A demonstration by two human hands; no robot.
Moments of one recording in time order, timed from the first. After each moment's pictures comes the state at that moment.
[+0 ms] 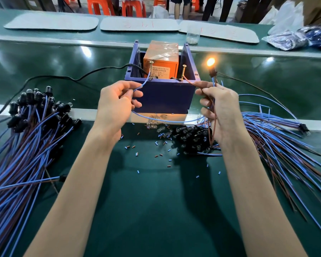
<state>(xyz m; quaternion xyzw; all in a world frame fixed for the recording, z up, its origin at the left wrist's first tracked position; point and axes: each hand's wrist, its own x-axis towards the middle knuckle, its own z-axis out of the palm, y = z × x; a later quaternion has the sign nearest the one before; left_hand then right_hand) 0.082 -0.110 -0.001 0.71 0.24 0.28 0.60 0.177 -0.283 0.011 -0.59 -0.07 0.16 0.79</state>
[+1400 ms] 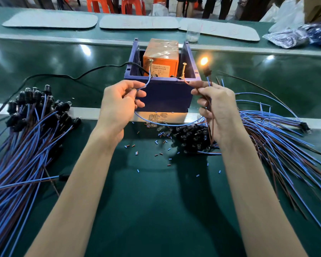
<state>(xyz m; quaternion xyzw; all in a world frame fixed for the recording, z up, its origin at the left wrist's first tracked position) 0.084 -0.116 0.000 0.72 0.23 0.27 0.60 0.174 -0.278 0.012 -0.61 -0.08 0.16 0.77</state>
